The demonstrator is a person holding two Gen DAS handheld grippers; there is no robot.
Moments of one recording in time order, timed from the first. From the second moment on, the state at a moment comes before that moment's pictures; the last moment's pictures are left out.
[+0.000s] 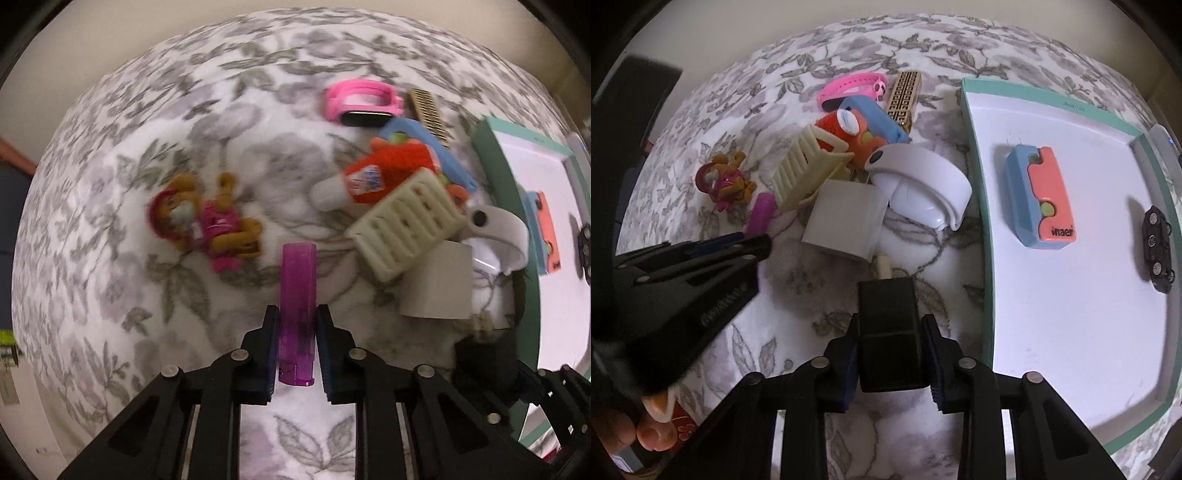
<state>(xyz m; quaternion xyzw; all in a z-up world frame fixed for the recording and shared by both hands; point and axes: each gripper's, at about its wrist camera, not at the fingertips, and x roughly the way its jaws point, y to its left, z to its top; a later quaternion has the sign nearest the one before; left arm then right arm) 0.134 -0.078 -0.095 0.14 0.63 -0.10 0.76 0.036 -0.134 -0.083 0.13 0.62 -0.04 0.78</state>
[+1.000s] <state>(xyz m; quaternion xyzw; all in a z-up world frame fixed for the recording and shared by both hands) 0.130 -0.020 0.001 0.00 0.56 -0.13 0.82 0.022 -0.167 -0.022 0.17 0.55 -0.04 0.82</state>
